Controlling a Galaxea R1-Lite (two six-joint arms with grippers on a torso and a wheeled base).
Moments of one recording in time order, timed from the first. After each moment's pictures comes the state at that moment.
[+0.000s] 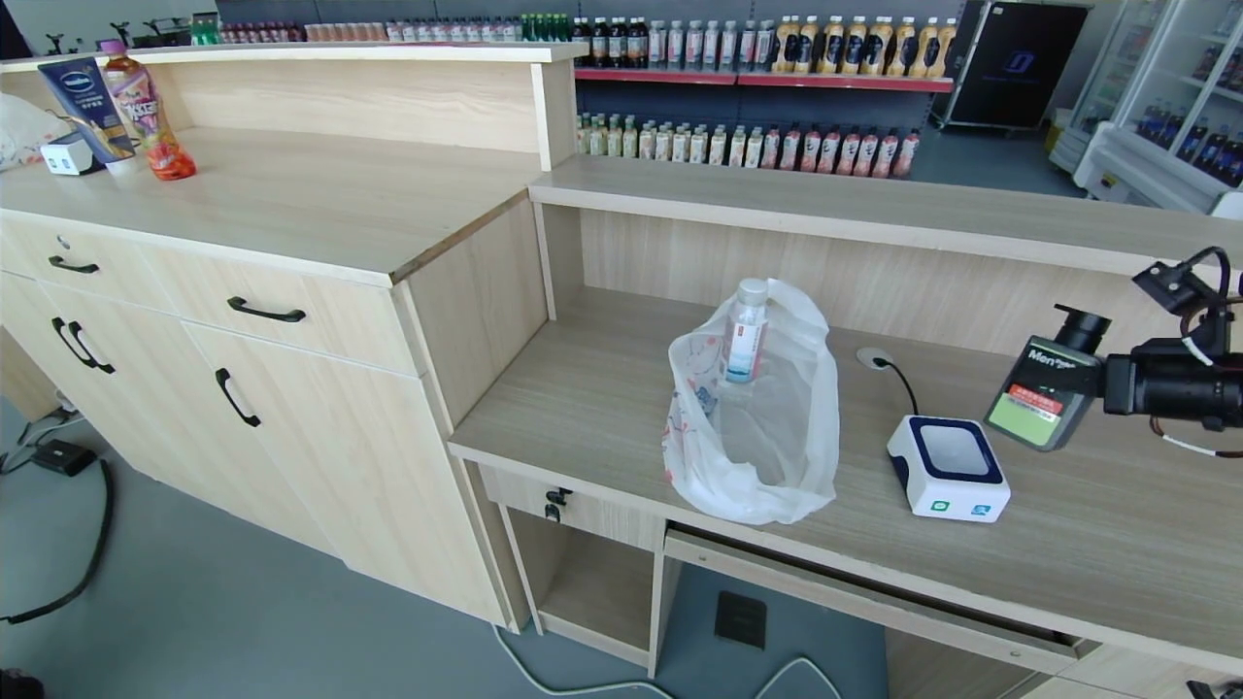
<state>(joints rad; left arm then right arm) 0.00 0.00 0.00 0.03 0.08 0.07 -0.40 1.82 -1.14 -0.09 0.83 -0.27</state>
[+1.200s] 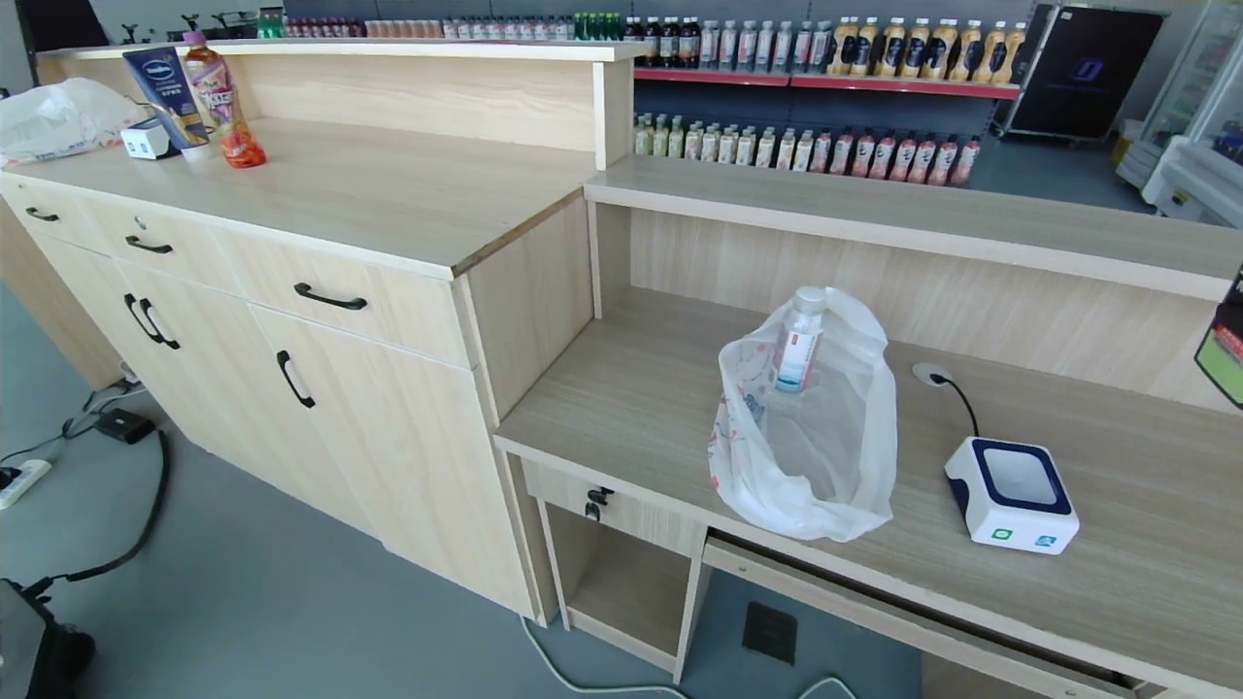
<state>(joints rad) 0.00 0.00 0.00 0.03 0.08 0.07 -0.28 1.26 -0.77 -0.41 0.04 -0.37</state>
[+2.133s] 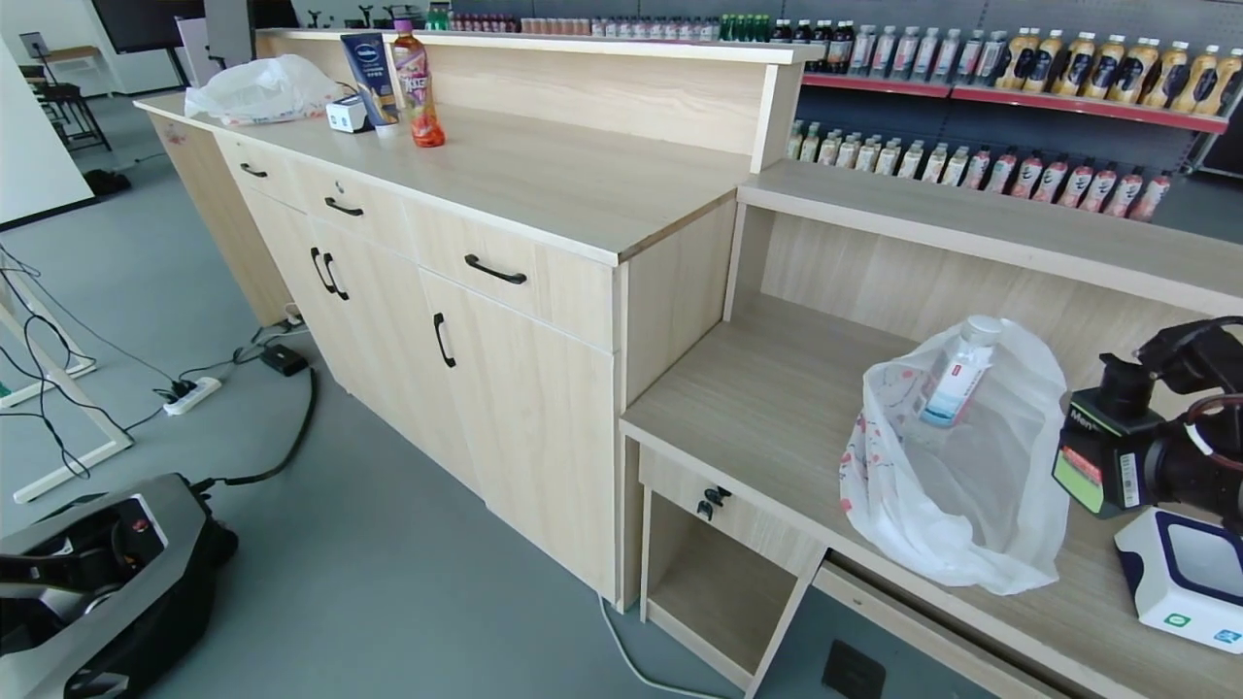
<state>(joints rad) 0.00 0.00 0.00 0.03 0.08 0.07 -0.16 1.48 -0.53 -0.58 0.07 -0.35</state>
